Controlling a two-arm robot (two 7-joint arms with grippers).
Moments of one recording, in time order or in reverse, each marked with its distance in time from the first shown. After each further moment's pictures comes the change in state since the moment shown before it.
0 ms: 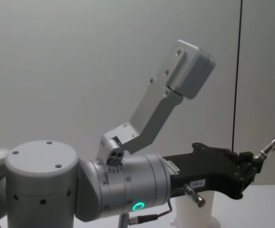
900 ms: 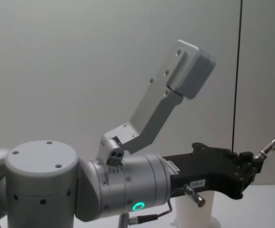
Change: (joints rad) left arm 0.000 0.000 0.000 0.000 0.000 0.000 0.000; right arm -0.057 -0.017 -0.016 -0.078 0.236 0.104 0.046
